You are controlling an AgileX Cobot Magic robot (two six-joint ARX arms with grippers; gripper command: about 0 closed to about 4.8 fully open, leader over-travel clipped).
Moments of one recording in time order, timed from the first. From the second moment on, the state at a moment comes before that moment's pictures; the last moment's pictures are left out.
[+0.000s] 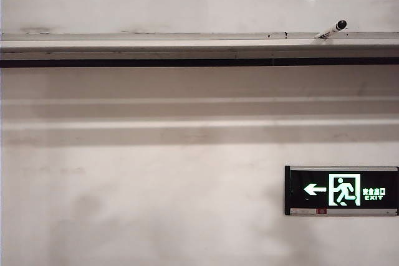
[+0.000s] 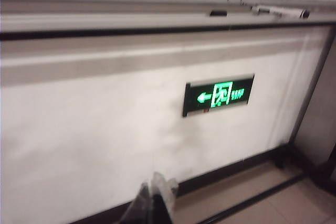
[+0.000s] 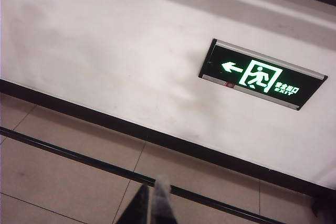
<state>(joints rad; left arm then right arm) -0.65 0.07 0.27 -0.19 -0.18 0.01 0.34 0.35 0.51 -0.46 0.13 -0.08</state>
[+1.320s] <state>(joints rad) -0.05 0.00 0.01 -0.06 -0.03 0.07 0.34 0.35 0.51 -0.46 0.13 -0.08</state>
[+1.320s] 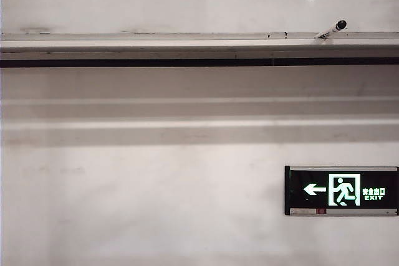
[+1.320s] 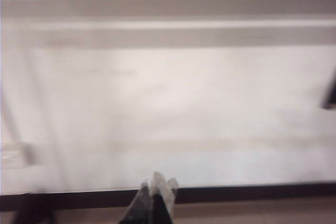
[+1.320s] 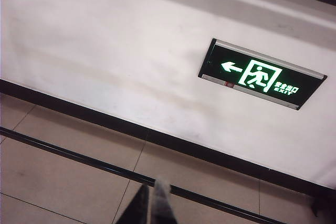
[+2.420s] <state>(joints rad) 0.00 0.00 0.01 -0.06 0.06 0.01 0.21 0.09 0.19 -0.10 0.13 -0.08</state>
